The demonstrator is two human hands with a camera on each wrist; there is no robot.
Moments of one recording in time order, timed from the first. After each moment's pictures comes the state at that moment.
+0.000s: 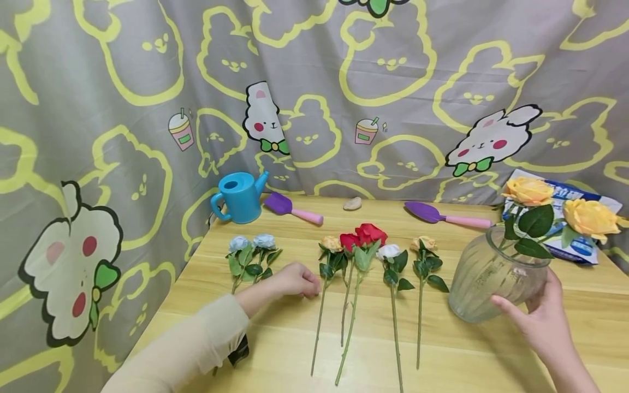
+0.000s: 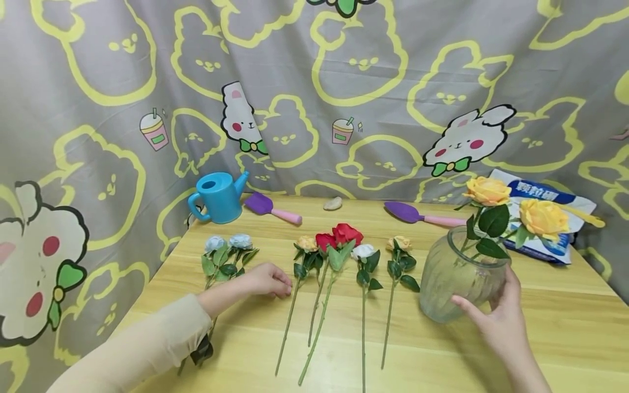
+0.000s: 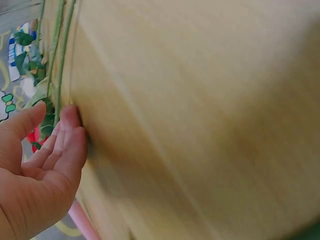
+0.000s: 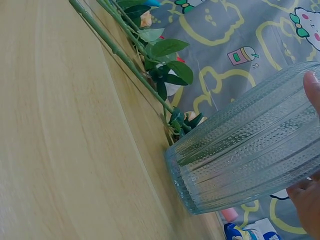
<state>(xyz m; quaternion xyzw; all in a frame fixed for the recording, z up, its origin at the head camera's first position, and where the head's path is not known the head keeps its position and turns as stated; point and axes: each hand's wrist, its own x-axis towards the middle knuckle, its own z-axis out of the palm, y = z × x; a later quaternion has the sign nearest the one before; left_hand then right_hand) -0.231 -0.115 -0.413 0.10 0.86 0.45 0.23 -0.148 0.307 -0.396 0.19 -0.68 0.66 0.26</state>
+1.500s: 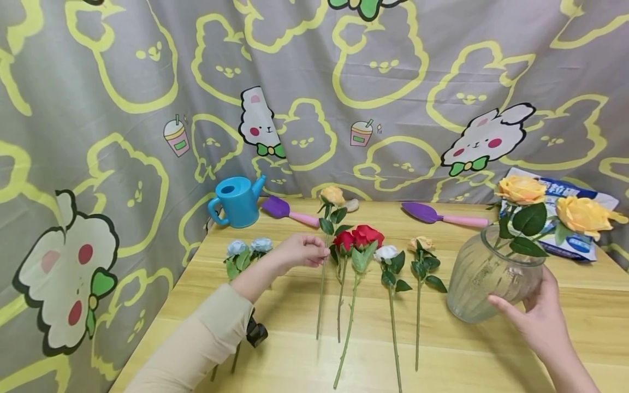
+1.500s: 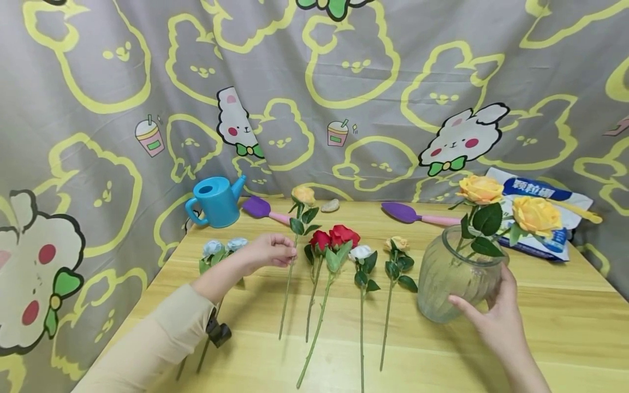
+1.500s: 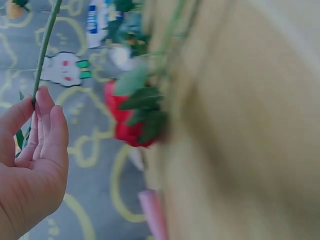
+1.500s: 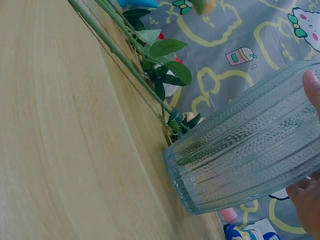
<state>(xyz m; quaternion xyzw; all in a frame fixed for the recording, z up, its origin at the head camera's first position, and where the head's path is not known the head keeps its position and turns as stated) -0.255 -0.098 -0.353 0.11 0.76 0.60 0.22 -0.146 0.307 -0.396 0.17 -0.70 0.64 0.26</state>
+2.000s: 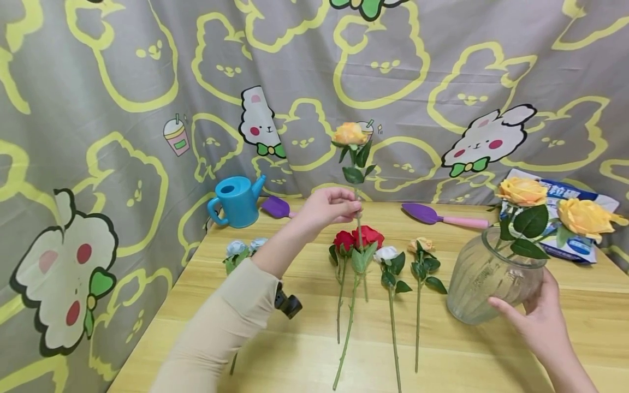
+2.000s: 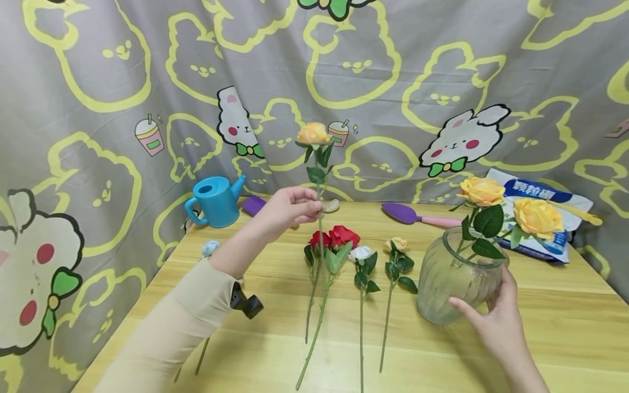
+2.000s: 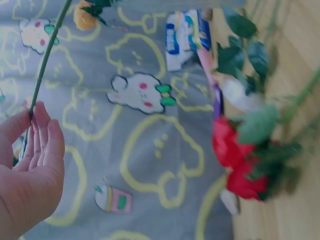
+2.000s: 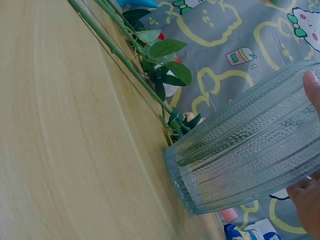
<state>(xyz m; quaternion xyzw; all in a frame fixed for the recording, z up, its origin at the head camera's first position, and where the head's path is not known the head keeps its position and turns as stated) -0.262 -0.042 -0.271 0.18 0.69 0.69 0.13 -0.148 0.307 -0.396 0.17 -0.70 0.65 0.25</state>
